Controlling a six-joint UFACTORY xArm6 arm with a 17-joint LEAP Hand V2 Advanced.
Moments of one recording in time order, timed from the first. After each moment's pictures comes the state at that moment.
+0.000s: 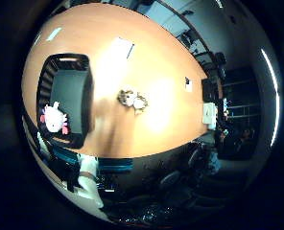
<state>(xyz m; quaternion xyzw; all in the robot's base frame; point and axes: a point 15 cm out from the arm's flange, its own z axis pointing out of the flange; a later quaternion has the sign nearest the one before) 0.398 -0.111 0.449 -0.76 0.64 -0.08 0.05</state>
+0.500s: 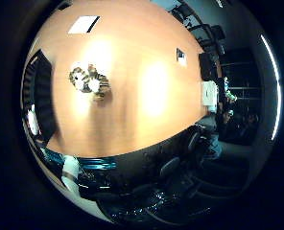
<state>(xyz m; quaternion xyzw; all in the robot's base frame) 0.421 -0.254 0.341 -0.72 0.70 -0.04 -0.01</state>
